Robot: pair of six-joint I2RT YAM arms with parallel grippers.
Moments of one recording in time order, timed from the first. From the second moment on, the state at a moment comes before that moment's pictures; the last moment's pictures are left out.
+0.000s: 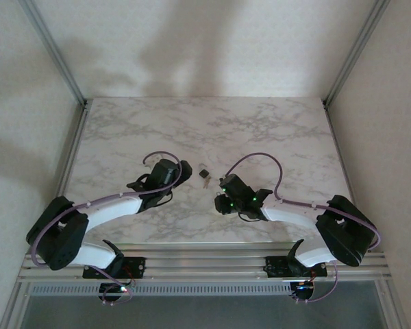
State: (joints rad) left arm -0.64 1.39 0.66 0.02 -0.26 -1.11; right arm 0.90 1.41 0.65 -0.19 0.03 0.60
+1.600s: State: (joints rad) left arm -0.83 1.66 0.72 0.23 -0.09 -1.23; right arm 0.93 1.34 0.60 -0.11 -0.03 0.55
